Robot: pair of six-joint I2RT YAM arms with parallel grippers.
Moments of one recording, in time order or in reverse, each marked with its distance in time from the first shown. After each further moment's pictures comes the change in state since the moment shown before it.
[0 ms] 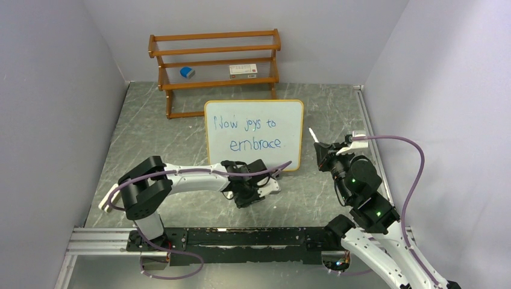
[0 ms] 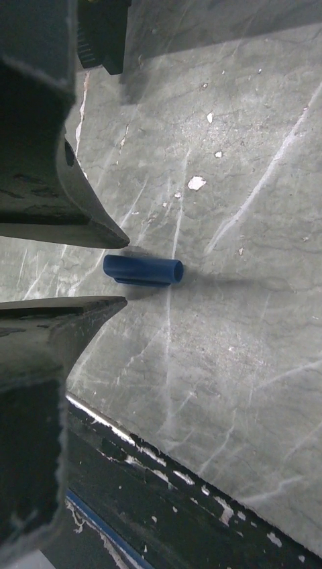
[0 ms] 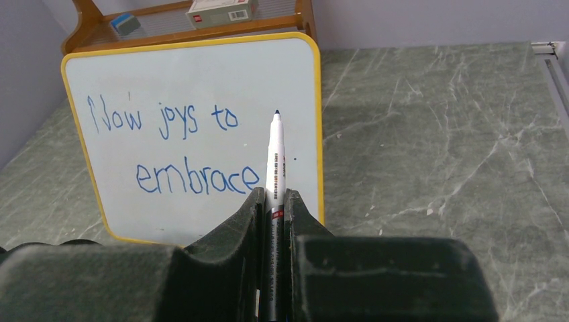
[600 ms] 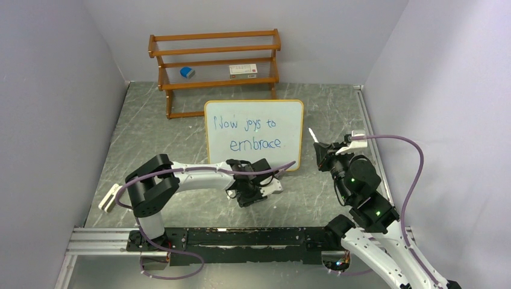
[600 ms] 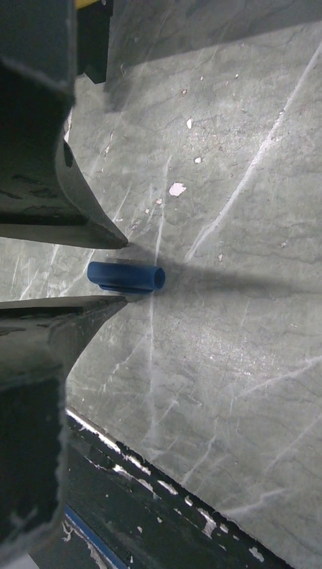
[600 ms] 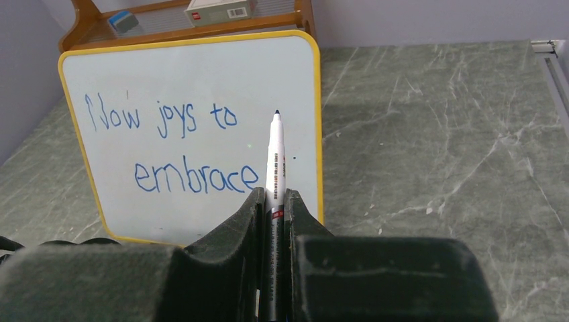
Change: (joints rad) left arm 0.001 0.063 0.053 -0.027 -0.003 0.014; right arm 0.000 0.006 0.000 -0.001 0.001 0.000
